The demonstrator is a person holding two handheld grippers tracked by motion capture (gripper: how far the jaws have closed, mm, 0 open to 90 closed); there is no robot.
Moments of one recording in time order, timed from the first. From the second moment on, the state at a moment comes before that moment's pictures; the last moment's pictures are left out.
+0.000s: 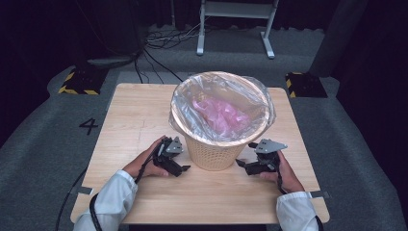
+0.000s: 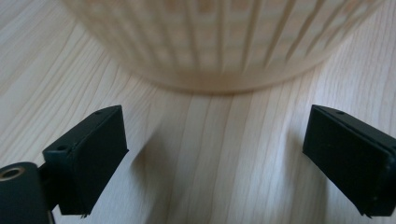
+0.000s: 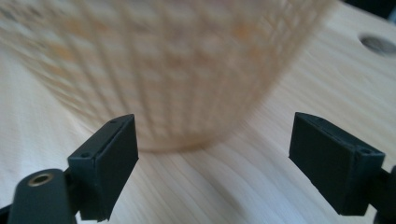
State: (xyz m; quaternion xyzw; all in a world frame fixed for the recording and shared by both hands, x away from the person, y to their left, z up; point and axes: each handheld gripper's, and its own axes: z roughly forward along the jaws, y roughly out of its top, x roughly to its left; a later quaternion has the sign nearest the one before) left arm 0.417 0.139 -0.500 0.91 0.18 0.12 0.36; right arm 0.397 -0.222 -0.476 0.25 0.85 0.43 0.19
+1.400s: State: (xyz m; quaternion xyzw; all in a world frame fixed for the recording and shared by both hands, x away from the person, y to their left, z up) left arm 0.348 0.189 -0.505 0.90 0.22 0.09 0.37; right arm 0.347 -0.240 -0.475 0.31 0.80 0.45 0.24
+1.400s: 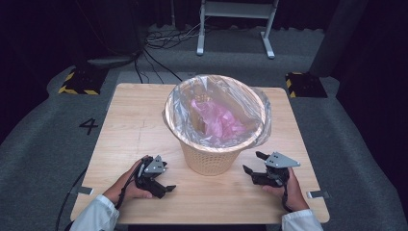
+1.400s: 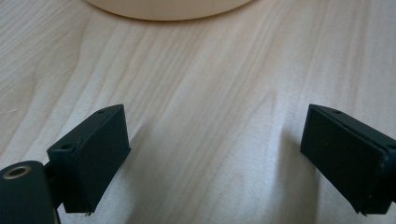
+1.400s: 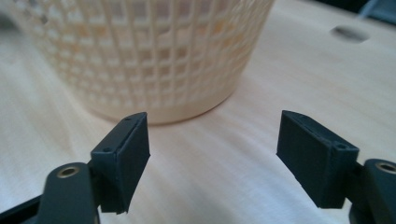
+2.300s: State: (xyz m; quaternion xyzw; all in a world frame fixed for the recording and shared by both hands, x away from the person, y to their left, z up) left arm 0.353 0.185 -0.504 0.89 0.23 0.15 0.37; right arm 0.338 -0.233 -0.480 0.34 0.69 0.49 0.41
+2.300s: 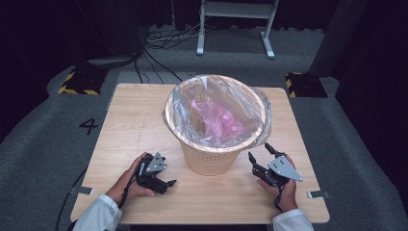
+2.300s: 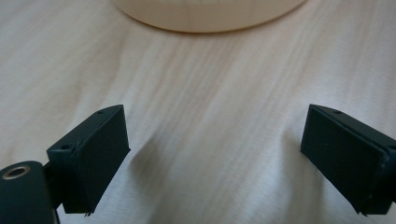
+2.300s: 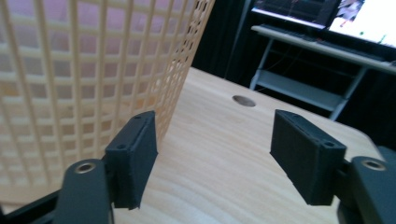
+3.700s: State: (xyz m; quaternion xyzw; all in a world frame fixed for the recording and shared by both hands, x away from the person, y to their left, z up) left arm 0.352 0.181 -0.430 0.71 0.23 0.40 0.53; right arm 0.328 -0.221 -0.433 0.30 0.60 0.51 0.53
